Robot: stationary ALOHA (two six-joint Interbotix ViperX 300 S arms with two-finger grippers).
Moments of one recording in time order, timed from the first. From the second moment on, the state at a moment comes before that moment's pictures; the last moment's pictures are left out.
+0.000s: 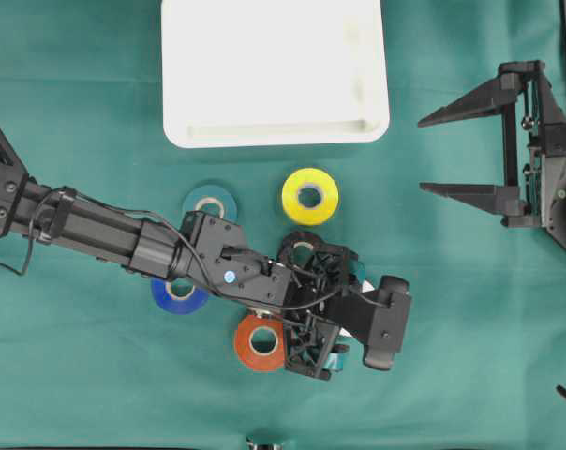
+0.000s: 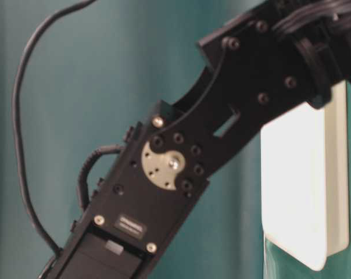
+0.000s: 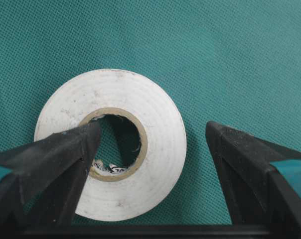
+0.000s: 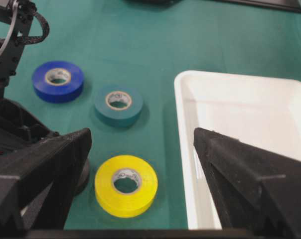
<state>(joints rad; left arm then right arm) -0.26 0.59 -0.12 0.00 0.45 -0.02 -0.01 -0.81 1.11 0.00 -0.06 0.04</state>
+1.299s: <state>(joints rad) -0.26 0.60 -0.11 0.00 0.45 -0.03 -0.01 -0.81 1.11 -0.01 -0.06 0.04</state>
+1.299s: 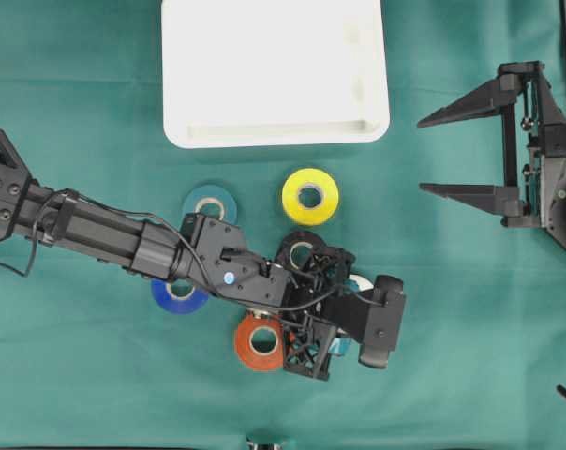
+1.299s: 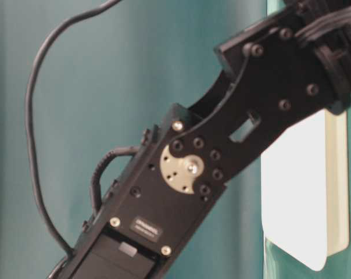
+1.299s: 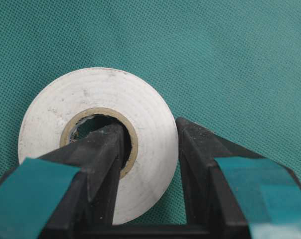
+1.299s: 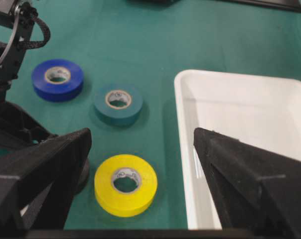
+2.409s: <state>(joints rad) -0.24 0.45 -0.12 0.00 0.65 -0.03 -0.01 -0.81 1.11 -0.01 -0.06 0.04</state>
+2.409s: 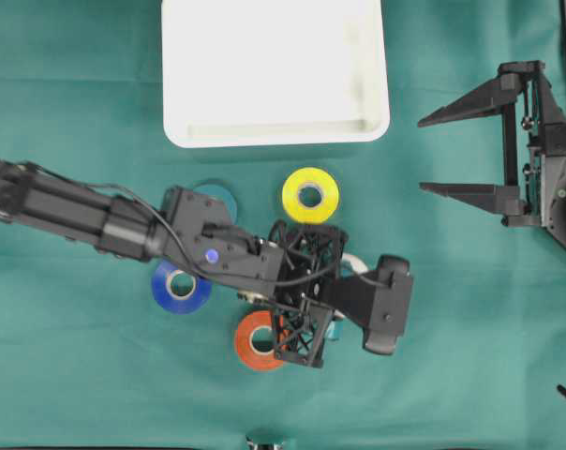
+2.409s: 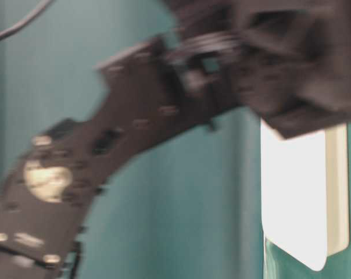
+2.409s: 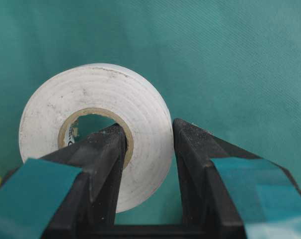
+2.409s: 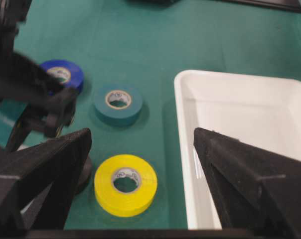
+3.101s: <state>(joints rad) -0.22 0.23 -0.16 0.01 0.78 0.00 -0.01 -0.81 1.11 -0.01 -0.05 0.04</state>
